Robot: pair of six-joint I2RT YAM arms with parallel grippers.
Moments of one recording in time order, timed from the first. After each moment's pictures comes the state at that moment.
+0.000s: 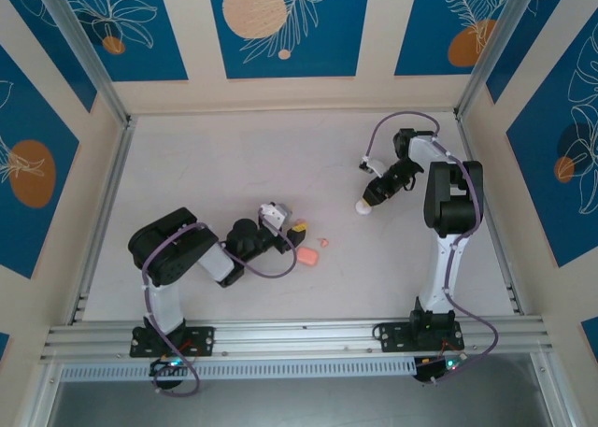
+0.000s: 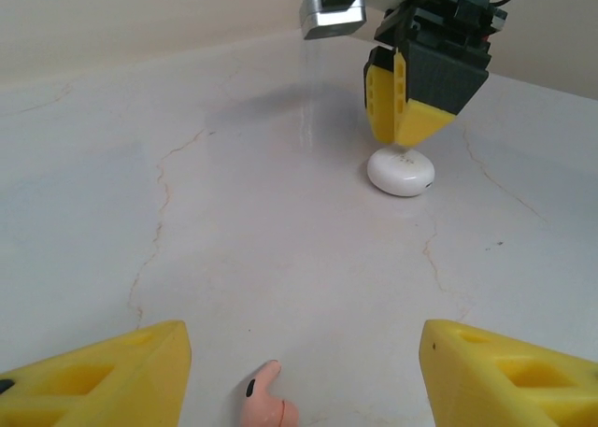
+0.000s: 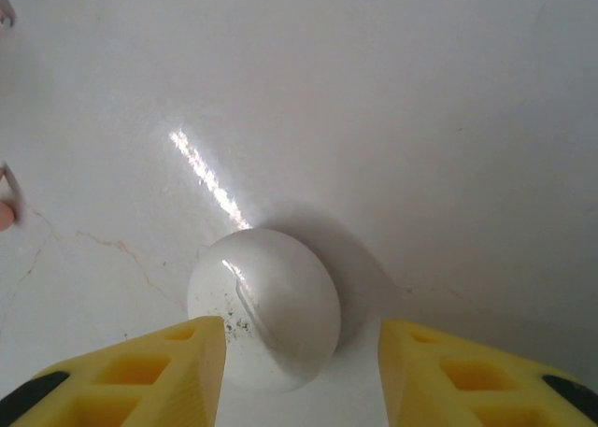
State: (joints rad) left arm -0.76 1.88 0.44 1.28 0.08 -0.05; right arm 0.00 2.14 1.60 -1.12 -0.53 -0.80
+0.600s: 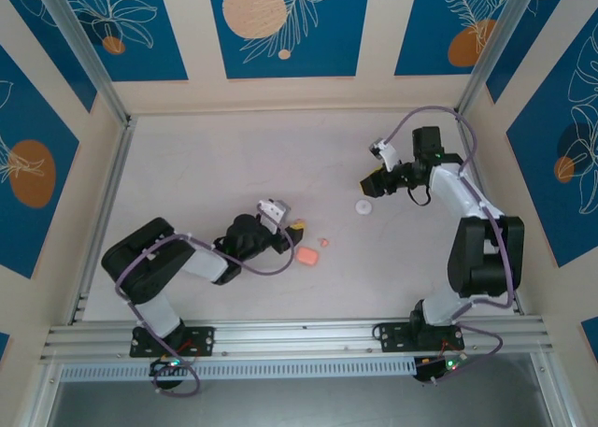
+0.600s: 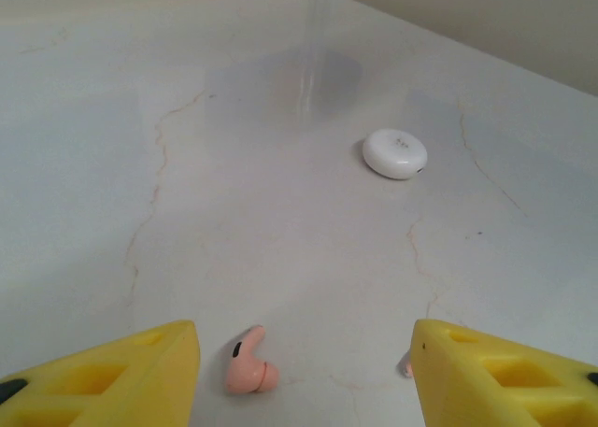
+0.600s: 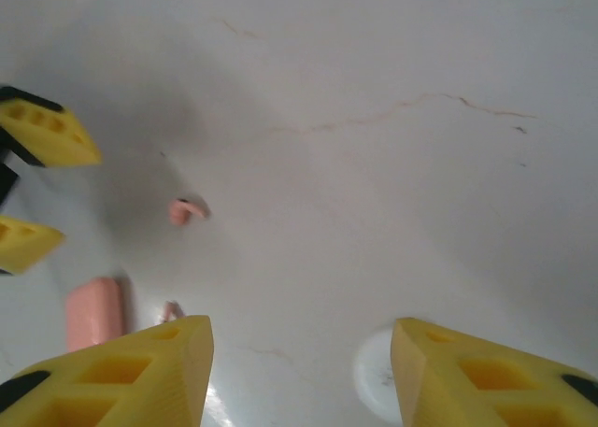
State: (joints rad) left arm -0.77 1.67 0.46 0.92 0.06 -0.14; right arm 0.00 1.56 1.14 -0.64 -0.77 -0.49
